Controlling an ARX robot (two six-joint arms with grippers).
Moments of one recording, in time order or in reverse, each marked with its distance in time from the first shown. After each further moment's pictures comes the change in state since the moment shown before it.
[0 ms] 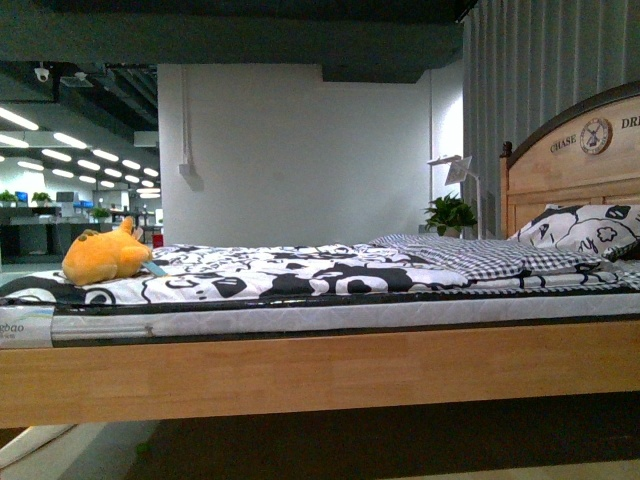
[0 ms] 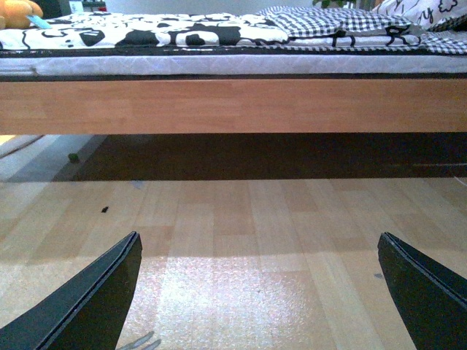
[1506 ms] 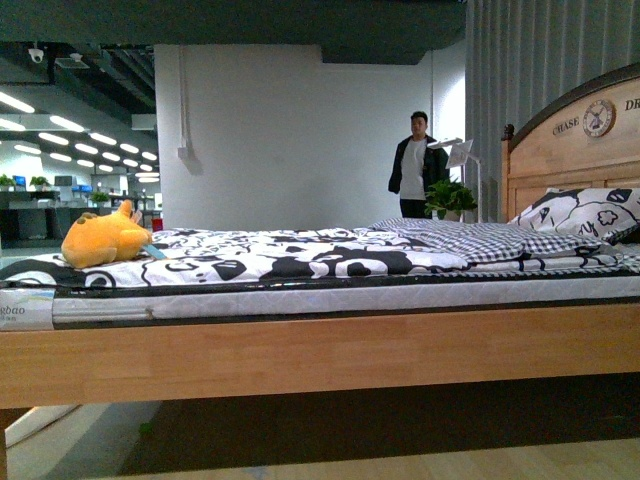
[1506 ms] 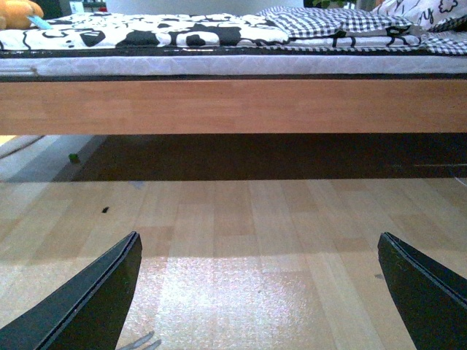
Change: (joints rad) left arm 0.000 0.000 0.000 0.000 0.000 0.000; right arm 0.000 0.000 0.000 0.000 0.000 0.000
